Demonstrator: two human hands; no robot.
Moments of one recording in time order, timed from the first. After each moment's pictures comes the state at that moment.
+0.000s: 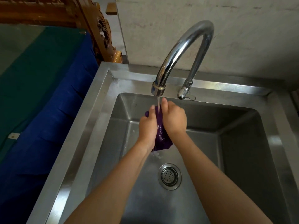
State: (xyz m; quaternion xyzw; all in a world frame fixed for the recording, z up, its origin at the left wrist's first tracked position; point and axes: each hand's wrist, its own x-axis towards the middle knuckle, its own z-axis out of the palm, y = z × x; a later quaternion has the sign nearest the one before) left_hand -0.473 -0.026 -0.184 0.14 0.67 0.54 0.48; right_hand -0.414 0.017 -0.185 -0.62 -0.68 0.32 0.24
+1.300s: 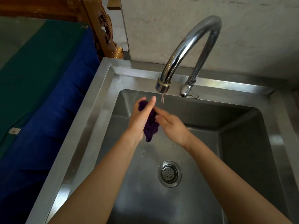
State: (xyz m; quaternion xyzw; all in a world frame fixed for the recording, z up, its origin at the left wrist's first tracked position) left_hand -0.514 -0.023 -0.197 0.17 0.62 0.55 0.53; right_hand -0.393 -0.004 -0.180 -0.41 -0.69 0.58 0.17
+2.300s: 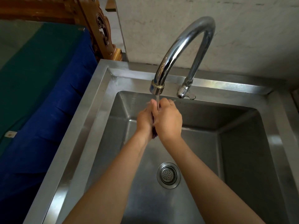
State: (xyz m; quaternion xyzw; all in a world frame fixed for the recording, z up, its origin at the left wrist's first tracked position) left_hand -0.482 -0.011 -0.193 0.11 0.61 0.55 0.56; right_hand -0.424 -0.002 -0.175 -0.59 -0.72 0.25 0.27
